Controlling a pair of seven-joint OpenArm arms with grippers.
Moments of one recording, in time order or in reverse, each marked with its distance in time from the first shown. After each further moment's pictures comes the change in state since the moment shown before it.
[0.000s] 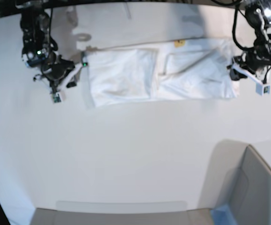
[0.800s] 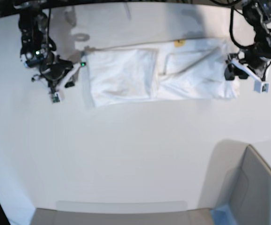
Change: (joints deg) left arm -0.3 4.1 -6.0 0.0 -3.3 -15.0 0.1; right arm 0.0 1.0 0.0 0.0 0.0 0.0 0.0
